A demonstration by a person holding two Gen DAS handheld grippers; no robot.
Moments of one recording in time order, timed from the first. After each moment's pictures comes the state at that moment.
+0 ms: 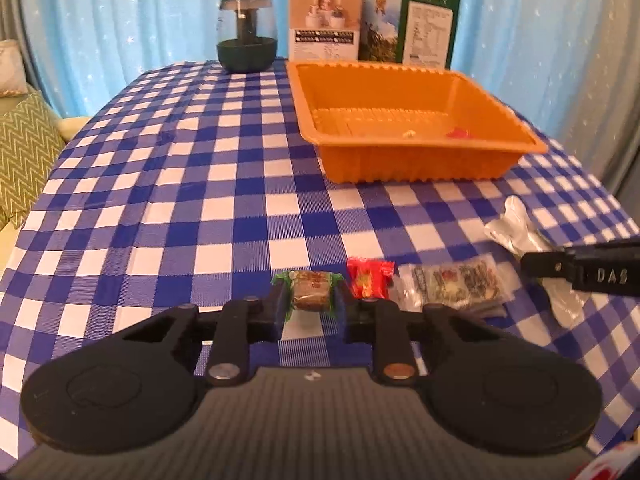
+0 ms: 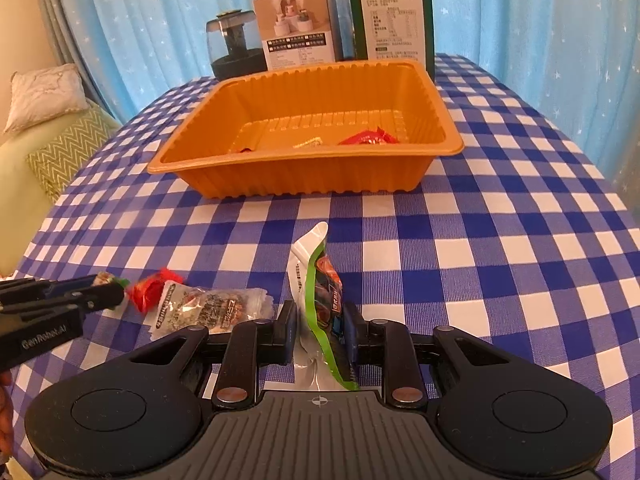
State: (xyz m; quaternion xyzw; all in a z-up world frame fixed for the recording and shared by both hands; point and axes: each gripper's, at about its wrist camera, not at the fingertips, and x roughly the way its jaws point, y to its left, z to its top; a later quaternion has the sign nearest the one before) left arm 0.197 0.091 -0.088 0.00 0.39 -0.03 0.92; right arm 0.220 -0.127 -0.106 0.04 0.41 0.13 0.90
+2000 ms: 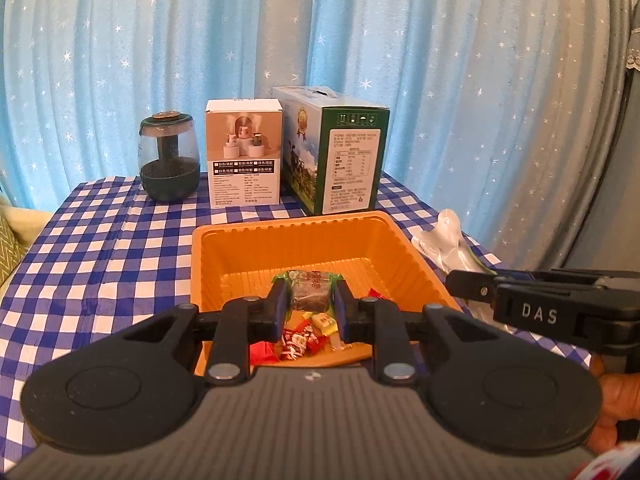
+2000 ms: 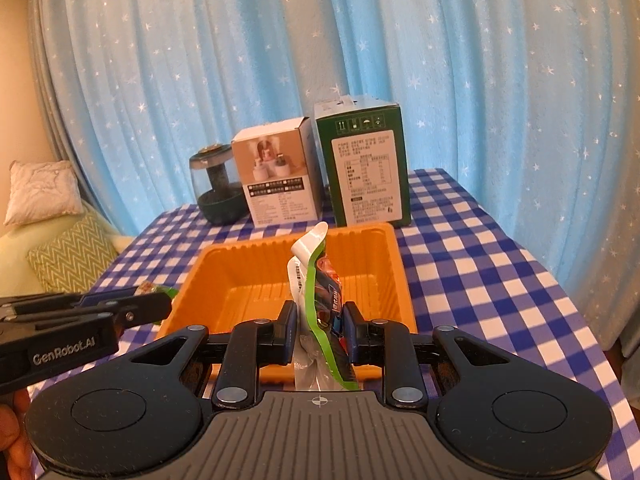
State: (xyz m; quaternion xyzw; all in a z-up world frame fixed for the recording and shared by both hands) left arm 0.281 0.024 0.009 -0.01 0.29 -0.11 0.95; right arm 0.286 -0.165 -0.011 0.09 0.29 0.12 0.95
